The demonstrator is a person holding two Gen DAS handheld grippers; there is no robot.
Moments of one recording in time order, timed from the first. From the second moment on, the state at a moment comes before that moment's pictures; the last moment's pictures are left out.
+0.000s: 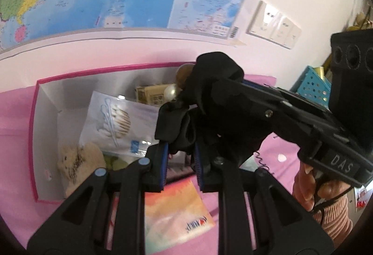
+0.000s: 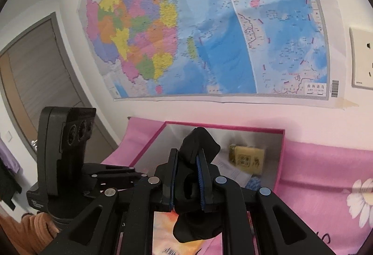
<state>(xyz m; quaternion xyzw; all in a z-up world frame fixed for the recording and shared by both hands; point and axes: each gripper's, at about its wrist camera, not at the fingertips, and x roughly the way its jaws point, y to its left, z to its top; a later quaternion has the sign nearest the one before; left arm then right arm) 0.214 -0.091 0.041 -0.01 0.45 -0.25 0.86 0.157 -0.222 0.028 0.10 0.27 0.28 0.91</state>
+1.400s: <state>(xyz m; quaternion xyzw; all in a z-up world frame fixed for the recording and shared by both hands) 0.100 0.002 0.076 -0.01 0.39 -0.24 0.89 0.096 -0.224 0.003 0.07 0.30 0.28 0.91</state>
